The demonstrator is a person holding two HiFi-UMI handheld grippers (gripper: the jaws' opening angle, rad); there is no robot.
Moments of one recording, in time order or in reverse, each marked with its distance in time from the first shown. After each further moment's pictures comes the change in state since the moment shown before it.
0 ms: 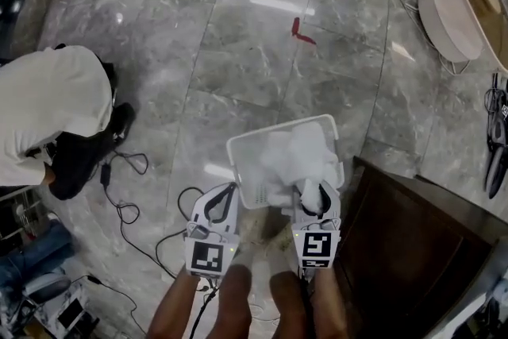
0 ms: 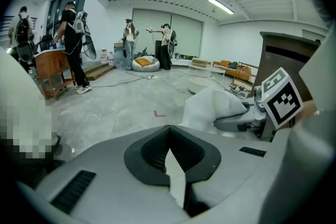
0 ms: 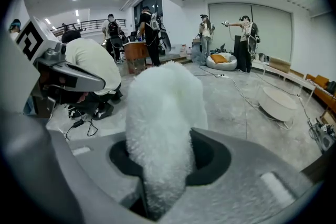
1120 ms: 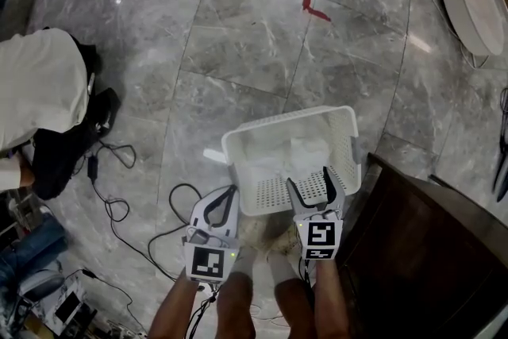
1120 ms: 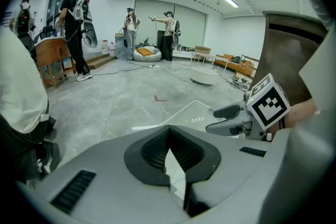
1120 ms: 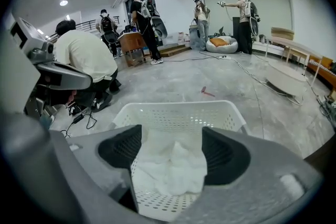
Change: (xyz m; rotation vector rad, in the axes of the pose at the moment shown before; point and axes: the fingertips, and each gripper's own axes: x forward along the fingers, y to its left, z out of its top) left arm 0.059 0.012 -0.105 -0.037 0.085 0.010; right arm 0.092 0.008 -0.116 0.099 0.103 0.053
